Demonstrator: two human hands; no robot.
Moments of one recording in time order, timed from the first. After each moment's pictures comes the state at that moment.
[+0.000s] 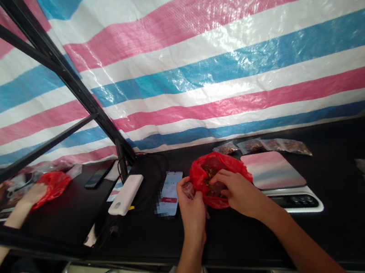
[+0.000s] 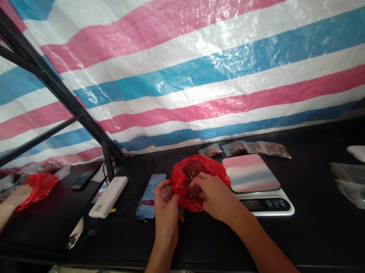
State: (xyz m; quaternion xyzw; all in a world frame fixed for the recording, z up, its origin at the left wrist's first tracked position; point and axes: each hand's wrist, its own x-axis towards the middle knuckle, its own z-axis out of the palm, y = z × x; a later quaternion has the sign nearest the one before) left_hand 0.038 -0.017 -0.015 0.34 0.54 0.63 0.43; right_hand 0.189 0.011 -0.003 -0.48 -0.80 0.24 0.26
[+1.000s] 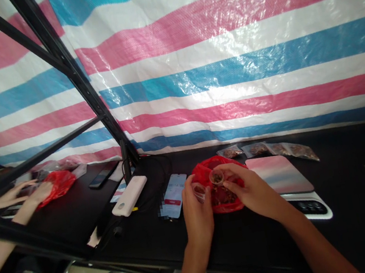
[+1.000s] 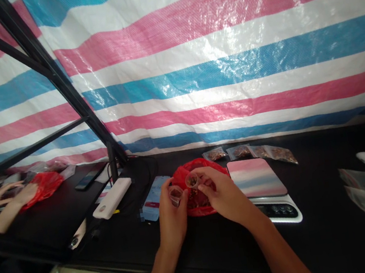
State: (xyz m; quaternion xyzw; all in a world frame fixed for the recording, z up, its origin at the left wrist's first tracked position) left_hand 0.027 -0.020 -0.021 0.54 0.60 0.55 0.23; right_hand 0.196 0.011 0.021 -0.41 -0.73 0.34 0.42
